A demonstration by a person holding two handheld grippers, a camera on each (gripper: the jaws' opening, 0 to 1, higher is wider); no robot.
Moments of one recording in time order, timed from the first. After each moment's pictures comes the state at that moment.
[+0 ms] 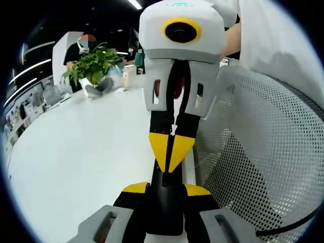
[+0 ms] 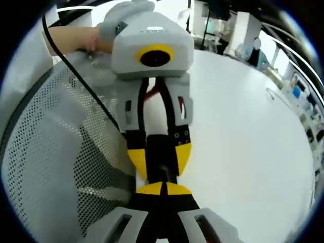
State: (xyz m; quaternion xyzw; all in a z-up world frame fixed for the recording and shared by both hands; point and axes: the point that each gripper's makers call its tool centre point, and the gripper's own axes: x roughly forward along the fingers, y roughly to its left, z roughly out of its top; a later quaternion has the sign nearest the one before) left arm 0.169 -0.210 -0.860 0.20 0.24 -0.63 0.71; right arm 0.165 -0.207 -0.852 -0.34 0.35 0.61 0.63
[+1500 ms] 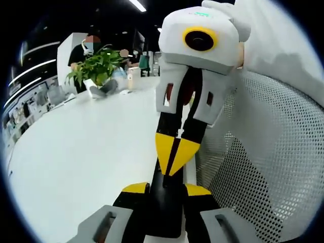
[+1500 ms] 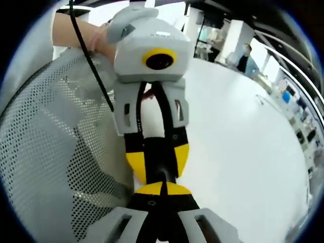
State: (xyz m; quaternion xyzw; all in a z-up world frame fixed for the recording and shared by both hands) left arm 0.169 -0.212 -0.860 0.19 0.24 -0.62 0.73; right arm 0.166 -0.206 -0.853 -0.34 0.30 0.58 0.68
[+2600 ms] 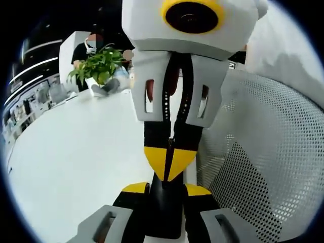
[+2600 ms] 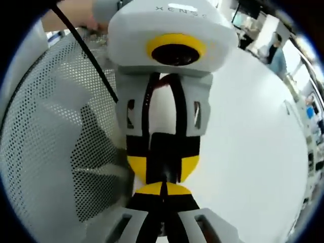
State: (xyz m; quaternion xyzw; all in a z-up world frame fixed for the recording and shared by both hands) left arm 0.170 -0.212 -0.859 0.18 0.24 -0.62 0.73; right arm 0.165 -0.197 -0.858 -0.46 0.37 0.61 0.53
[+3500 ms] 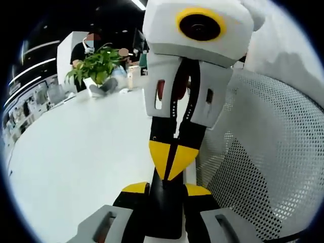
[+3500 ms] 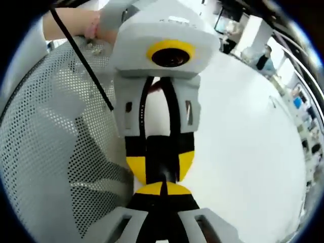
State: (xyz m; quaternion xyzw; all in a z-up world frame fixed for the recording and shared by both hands) left arm 0.169 -0.212 -0.859 0.19 0.24 -0.62 0.72; right arm 0.166 -0.200 -0.854 -0.36 0.34 0.59 0.64
